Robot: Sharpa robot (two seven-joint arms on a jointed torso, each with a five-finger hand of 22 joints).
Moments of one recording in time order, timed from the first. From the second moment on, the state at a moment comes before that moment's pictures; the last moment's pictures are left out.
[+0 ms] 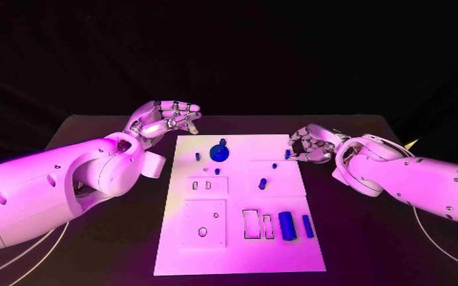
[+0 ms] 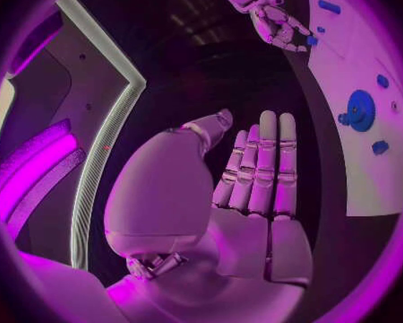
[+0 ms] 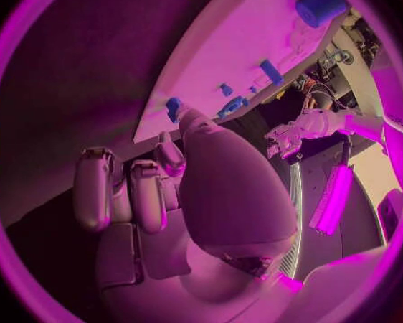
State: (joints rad) left arm 1.22 -0.95 0.00 1.61 -0.15 -0.28 0.38; left_hand 1.40 -0.18 0.53 0.06 0.05 0.85 0.22 0.26 0.25 1.08 0.17 0.07 0.07 1.01 0.10 0.64 0.52 0.16 0.79 0.19 0.79 0.39; right arm 1.25 -0.86 -0.18 1.33 -1.21 -0.39 0.01; right_hand 1.48 -0.17 0.21 0.28 0.21 0.86 0.15 0.23 0.37 1.20 0.07 1.22 1.15 1.46 0.01 1.52 1.31 0.05 1.44 0.11 1.36 1.31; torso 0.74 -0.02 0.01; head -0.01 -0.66
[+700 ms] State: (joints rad) left arm 1.22 -0.95 0.00 1.61 -0.15 -0.28 0.38; left_hand 1.40 -0.18 0.53 0.06 0.05 0.85 0.22 0.26 0.25 1.08 0.17 0.07 0.07 1.01 0.10 0.65 0.52 0.16 0.79 0.19 0.79 0.39; right arm 1.25 -0.85 -0.18 1.35 -1.21 -0.35 0.01; right_hand 1.48 -0.17 0.22 0.28 0.21 0.87 0.15 0.24 0.37 1.21 0.07 1.23 1.16 1.47 0.00 1.52 1.31 0.05 1.44 0.11 1.36 1.31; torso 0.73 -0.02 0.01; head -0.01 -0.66
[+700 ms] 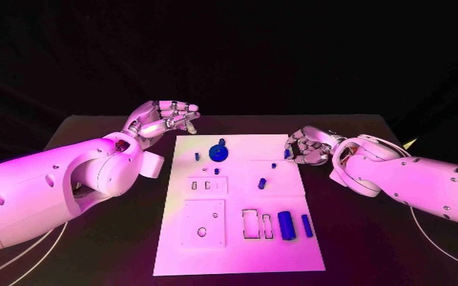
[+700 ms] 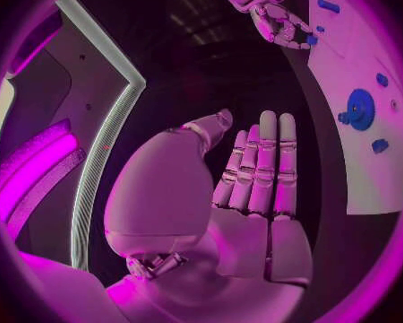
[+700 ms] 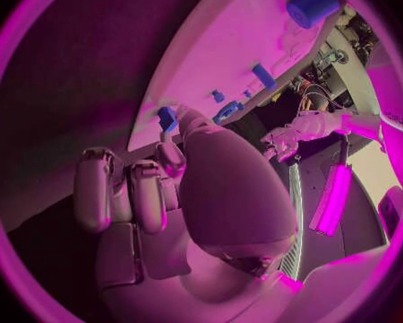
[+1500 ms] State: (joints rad) left arm 1.22 -0.95 0.00 1.61 -0.15 -0.28 0.38; left_hand 1.40 -0.18 0.53 0.06 0.05 0.85 0.22 0.26 0.25 1.08 0.17 0.07 0.07 1.01 0.10 0.65 0.52 0.16 0.79 0.19 0.79 0.39; right arm 1.25 -0.84 -0.18 1.33 -1.22 -0.34 0.00; right_hand 1.46 -0.15 0.30 0.28 0.22 0.92 0.13 0.27 0.37 1.24 0.05 1.24 1.18 1.47 -0.01 1.52 1.31 0.05 1.45 0.09 1.38 1.31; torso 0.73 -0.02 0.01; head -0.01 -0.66
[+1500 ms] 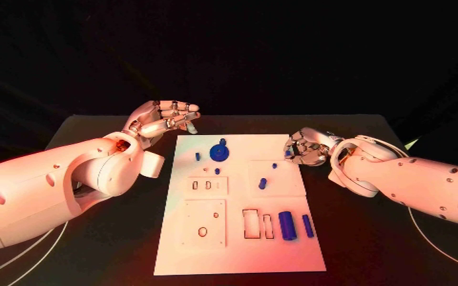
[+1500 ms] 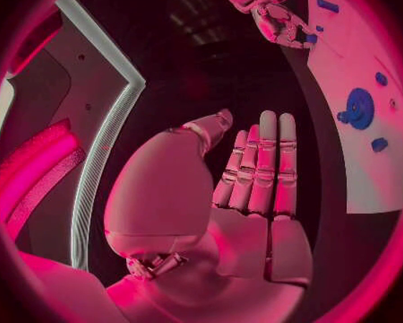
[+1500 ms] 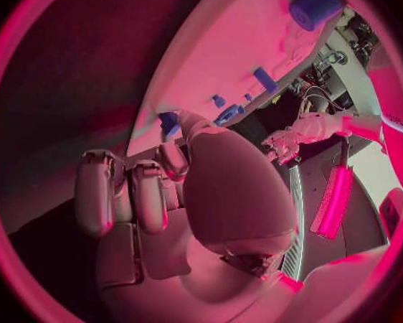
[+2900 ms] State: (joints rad) left arm 1.22 -0.95 0.00 1.60 -0.15 -0.28 0.37; left_hand 1.40 -0.18 0.53 0.06 0.05 0.85 0.22 0.26 0.25 1.08 0.17 0.07 0.07 1.01 0.10 0.65 0.52 0.16 0.78 0.19 0.80 0.40; right arm 1.31 -0.79 -0.17 1.51 -1.26 -0.42 -0.09; right_hand 1.43 -0.10 0.37 0.27 0.21 0.95 0.12 0.29 0.37 1.30 0.05 1.27 1.21 1.47 -0.02 1.52 1.31 0.05 1.46 0.09 1.43 1.31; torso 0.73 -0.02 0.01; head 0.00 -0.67
